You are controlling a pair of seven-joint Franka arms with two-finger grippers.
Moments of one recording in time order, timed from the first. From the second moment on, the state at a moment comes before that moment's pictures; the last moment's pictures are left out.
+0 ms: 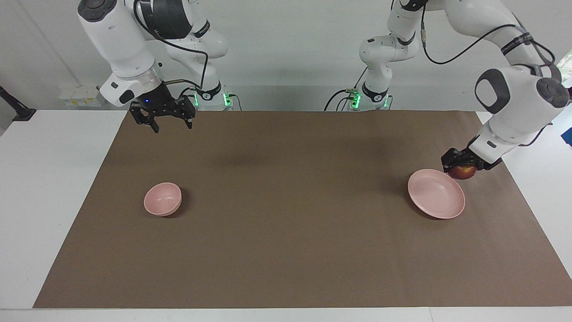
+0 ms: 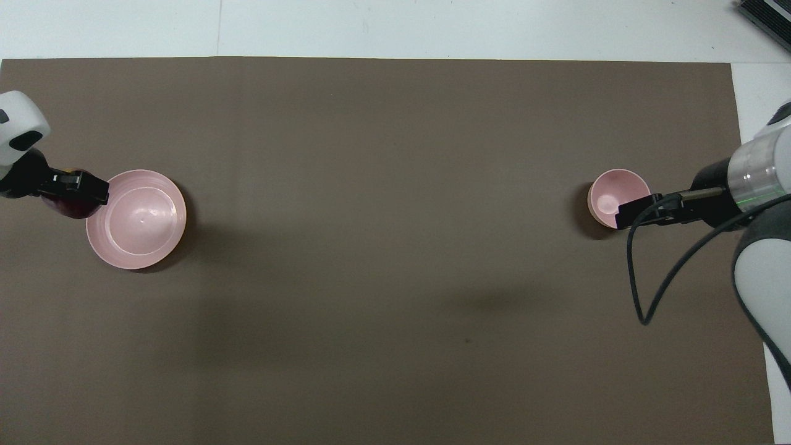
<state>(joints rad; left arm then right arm) 0.10 0.17 -0.05 -1.65 -0.02 1.75 0.16 0.14 -0.02 -0.07 -1.69 0.10 1.63 -0.03</state>
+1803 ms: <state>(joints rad) -0.28 0.20 -0.08 -1.68 -0.98 1.77 -1.26 0.41 -0.05 -0.07 -2.02 1.21 2.20 0.29</state>
